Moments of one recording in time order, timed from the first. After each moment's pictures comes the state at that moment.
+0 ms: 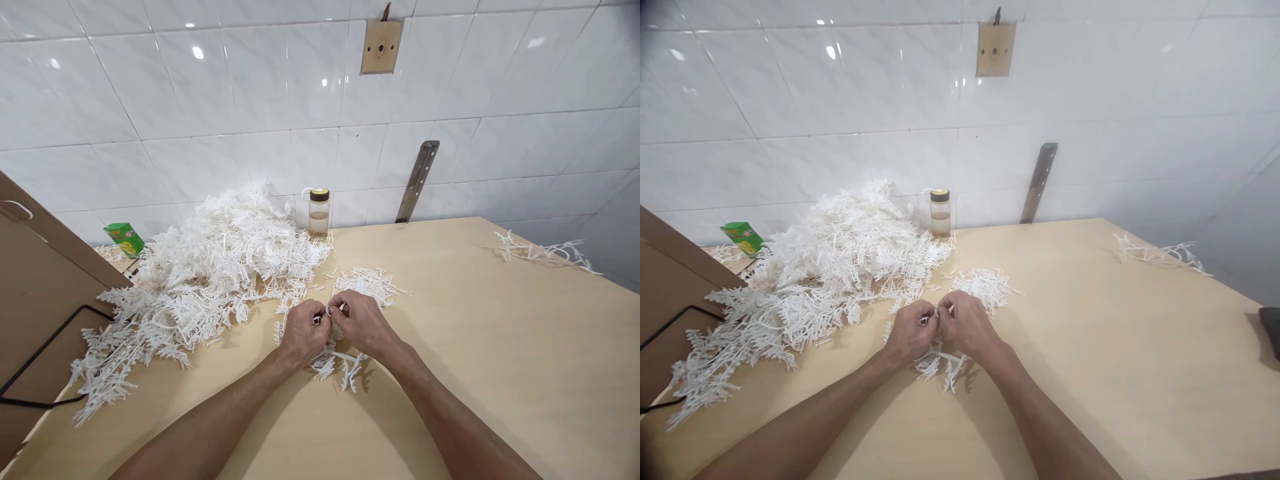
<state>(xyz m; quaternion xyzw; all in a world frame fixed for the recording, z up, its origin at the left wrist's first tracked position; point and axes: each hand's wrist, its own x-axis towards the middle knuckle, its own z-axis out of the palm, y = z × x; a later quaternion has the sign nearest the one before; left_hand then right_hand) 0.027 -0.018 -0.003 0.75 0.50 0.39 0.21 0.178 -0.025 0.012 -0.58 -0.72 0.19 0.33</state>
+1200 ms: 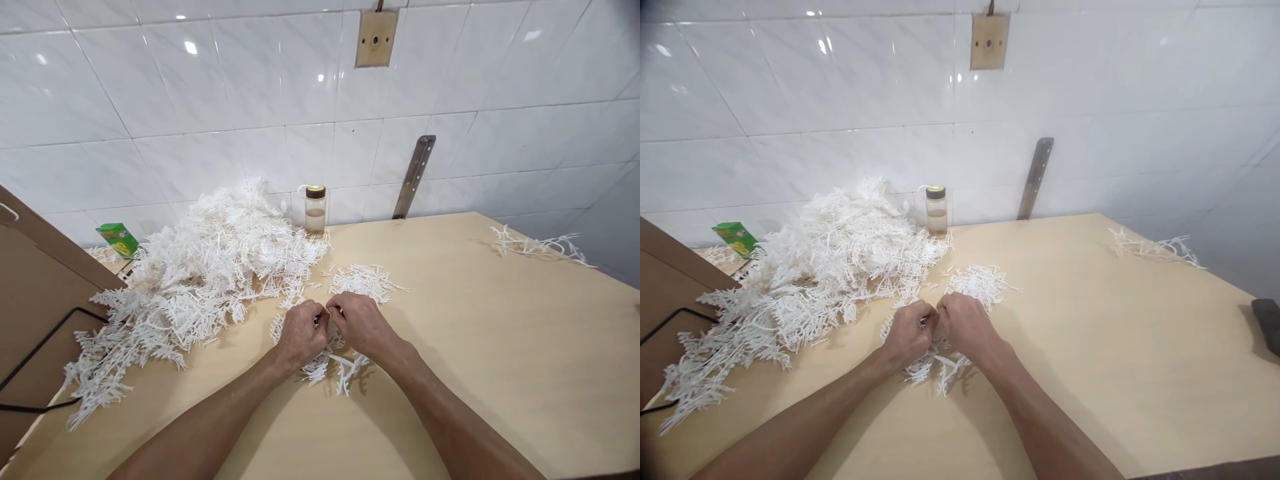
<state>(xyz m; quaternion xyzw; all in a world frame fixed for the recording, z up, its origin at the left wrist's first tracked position) 0.026 -0.022 -0.006 0.80 0.47 0.33 0.17 0.182 -0.023 0.009 -0.56 -0.78 0.08 0.25</state>
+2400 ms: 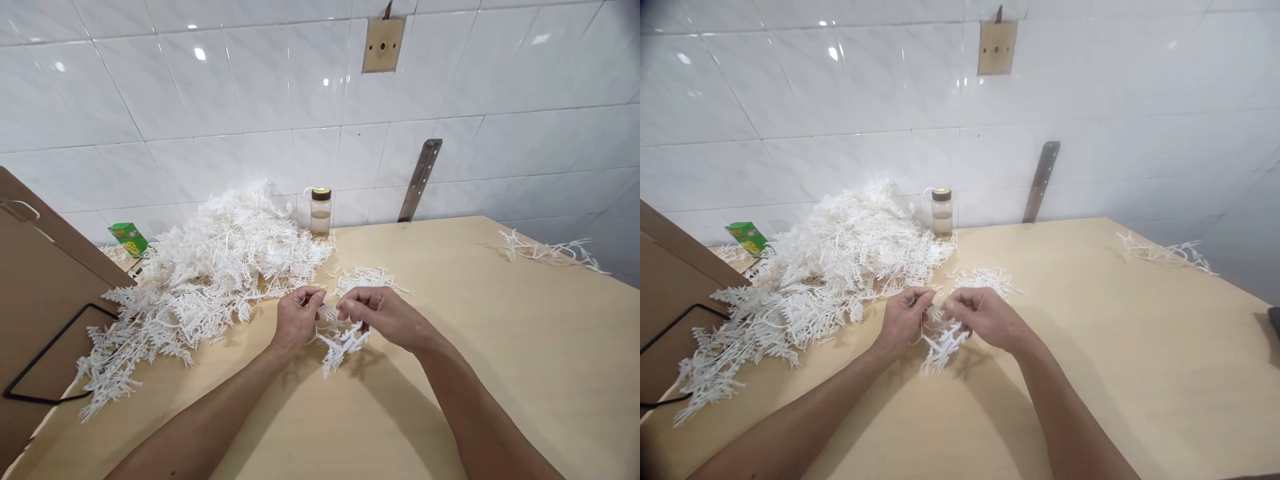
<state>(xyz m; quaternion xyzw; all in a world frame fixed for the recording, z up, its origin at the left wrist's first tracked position) 0.024 -0.010 0.006 0.55 0.47 0.53 0.43 0.214 -0.032 0.043 -0.42 -0.68 0.48 0.35</state>
